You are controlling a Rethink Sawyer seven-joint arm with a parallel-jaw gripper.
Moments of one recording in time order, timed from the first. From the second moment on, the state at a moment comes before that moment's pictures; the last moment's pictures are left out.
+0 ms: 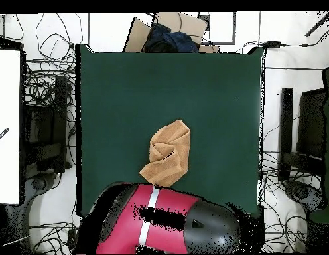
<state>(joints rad) -0.20 -0.23 -0.11 2.27 -0.23 -0.83 1.57</state>
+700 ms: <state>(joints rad) -0.25 -0.36 -0.09 2.38 -0.21 -0.58 1.57</state>
